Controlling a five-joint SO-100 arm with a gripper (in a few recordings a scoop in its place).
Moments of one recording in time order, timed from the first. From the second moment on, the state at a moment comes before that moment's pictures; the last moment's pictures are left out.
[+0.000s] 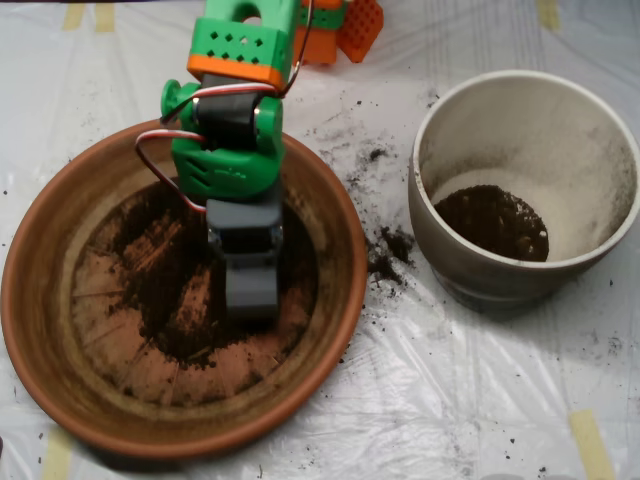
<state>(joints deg) 18.1 75.1 96.3 60.5 -17.6</state>
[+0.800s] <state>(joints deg) 15.5 97.4 96.5 70.8 -12.1</state>
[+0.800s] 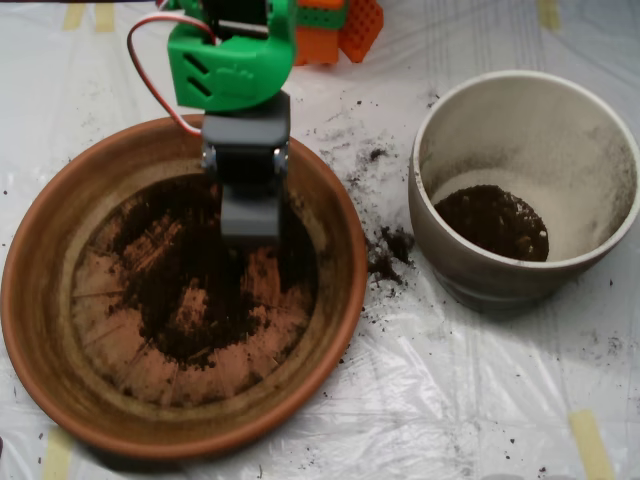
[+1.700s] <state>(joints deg) -22.8 99.7 71.8 89.7 -6.3</state>
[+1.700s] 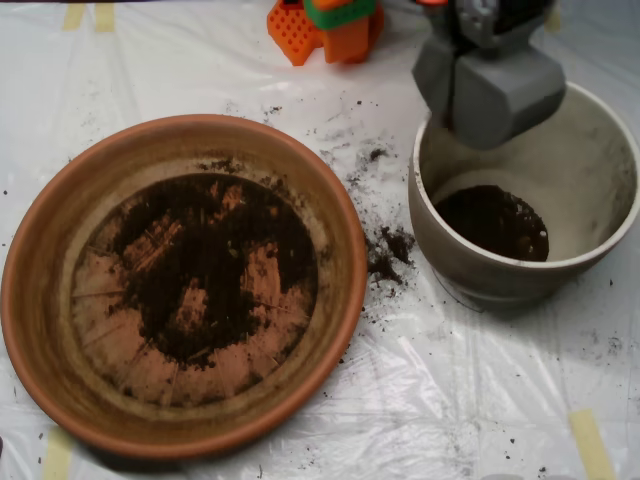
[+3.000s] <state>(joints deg) -9.3 93.4 57.0 99.0 -3.3</state>
